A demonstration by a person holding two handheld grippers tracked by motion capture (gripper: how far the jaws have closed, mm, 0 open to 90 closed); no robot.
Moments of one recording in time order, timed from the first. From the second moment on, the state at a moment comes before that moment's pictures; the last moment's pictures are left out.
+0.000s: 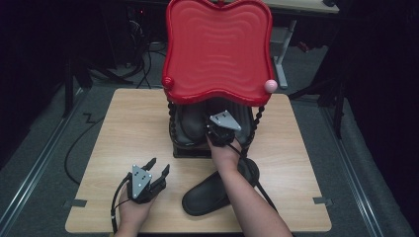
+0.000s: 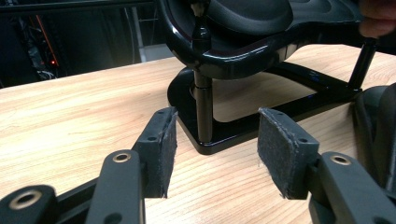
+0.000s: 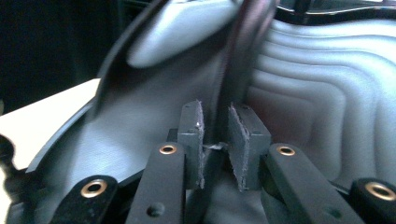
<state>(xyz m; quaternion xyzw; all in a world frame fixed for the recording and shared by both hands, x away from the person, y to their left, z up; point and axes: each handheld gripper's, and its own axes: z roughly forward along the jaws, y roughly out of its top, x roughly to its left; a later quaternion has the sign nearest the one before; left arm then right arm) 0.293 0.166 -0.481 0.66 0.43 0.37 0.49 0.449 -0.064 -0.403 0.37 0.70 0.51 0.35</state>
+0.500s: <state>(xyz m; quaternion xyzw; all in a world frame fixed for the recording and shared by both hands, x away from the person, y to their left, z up) 0.292 0.164 -0.482 0.67 0.42 0.36 0.49 0.457 -0.063 -0.401 0.37 0.69 0.49 0.39</state>
